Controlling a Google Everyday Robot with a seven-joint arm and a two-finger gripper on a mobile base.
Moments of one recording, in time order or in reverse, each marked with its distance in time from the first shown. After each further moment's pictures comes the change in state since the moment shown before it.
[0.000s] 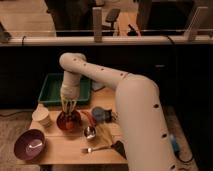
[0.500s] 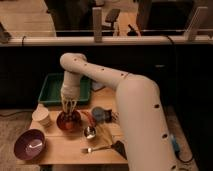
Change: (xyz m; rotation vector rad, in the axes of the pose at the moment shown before) arm -0.001 0.001 0.000 0.001 -0.004 0.004
